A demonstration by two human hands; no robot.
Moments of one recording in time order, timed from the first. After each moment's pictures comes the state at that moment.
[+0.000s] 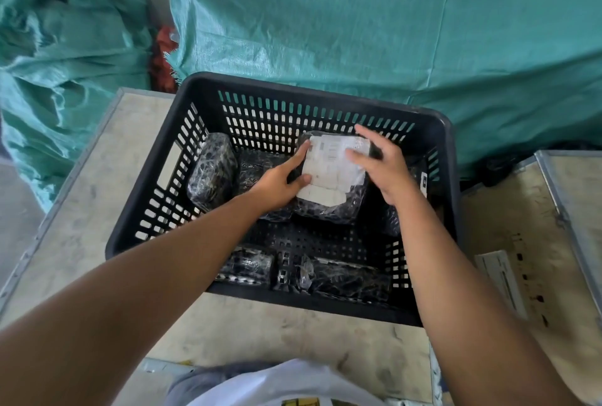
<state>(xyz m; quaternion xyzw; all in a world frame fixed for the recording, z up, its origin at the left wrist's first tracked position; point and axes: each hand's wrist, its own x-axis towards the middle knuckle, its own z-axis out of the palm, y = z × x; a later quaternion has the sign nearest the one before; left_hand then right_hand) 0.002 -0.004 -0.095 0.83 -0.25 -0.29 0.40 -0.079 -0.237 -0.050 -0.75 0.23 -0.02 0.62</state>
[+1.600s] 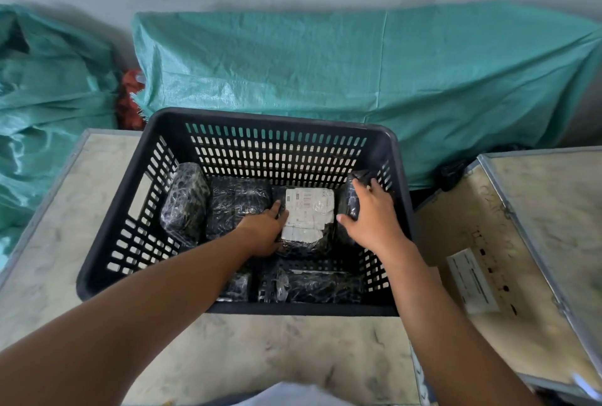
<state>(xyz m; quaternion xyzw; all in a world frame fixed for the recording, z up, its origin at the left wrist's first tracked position) -0.031 -0.021 -0.124 0.85 -0.46 -0.23 -0.12 -0.172 -0.219 -0.016 -0.94 0.27 0.06 0.21</state>
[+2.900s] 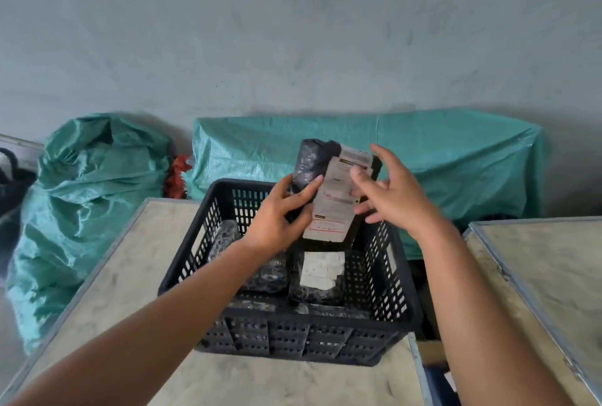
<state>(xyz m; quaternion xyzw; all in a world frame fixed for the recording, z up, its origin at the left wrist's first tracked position) -0.090 0.012 0.075 0.72 -0.45 0.14 0.50 -0.196 -0.189 0.172 -0.83 0.15 -0.08 0.53</state>
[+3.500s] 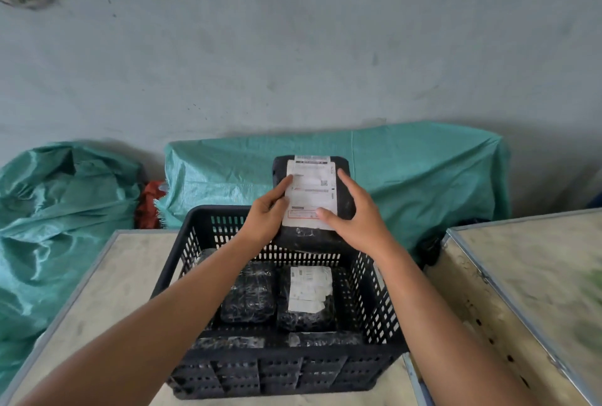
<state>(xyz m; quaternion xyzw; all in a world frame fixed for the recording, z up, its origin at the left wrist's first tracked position) -0.029 -0.013 0.108 0.67 -0.28 -0.17 0.67 -0.155 -0.189 0.128 -0.88 0.16 -0.22 0.40</state>
